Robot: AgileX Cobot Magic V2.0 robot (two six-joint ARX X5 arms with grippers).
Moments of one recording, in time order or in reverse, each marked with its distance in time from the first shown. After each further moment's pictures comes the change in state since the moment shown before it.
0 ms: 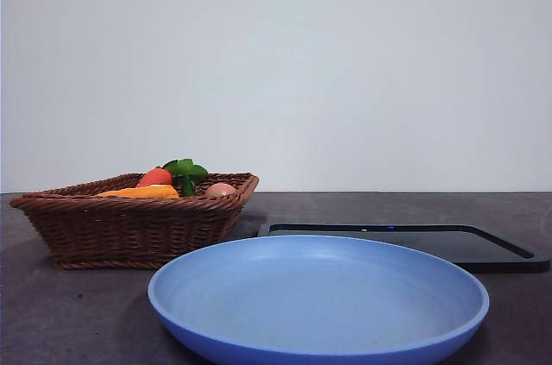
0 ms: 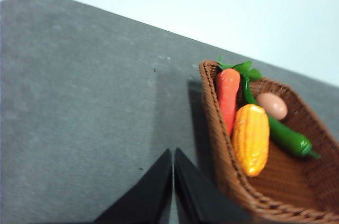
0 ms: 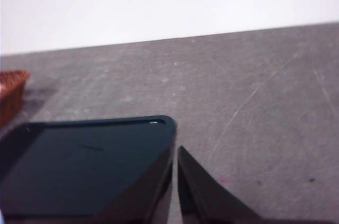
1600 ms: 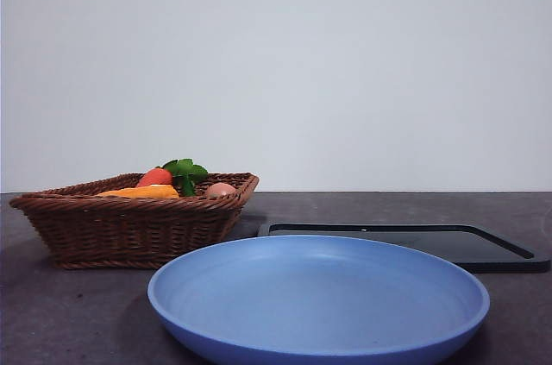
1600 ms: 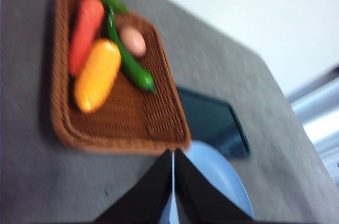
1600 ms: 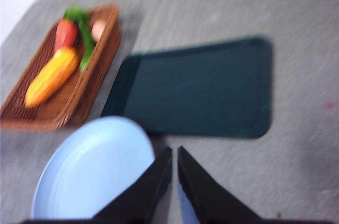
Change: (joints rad) left arm -0.017 0.300 0.462 -0.412 0.477 -0.153; right arm 0.001 0.459 0.533 -0.535 -0.354 0.071
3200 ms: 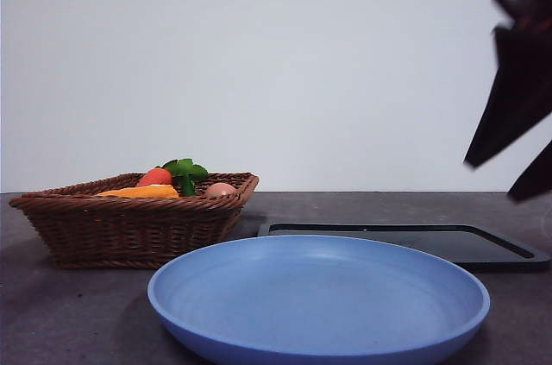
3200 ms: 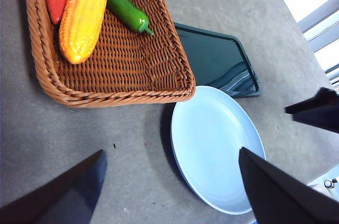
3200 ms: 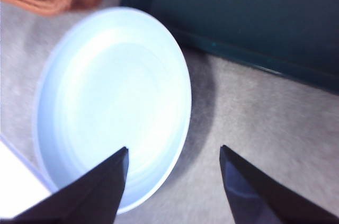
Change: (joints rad) left arm -0.051 0.160 0.089 -0.184 0.033 0.244; right arm 0.261 0.636 0.097 0.086 -0.055 -0.142
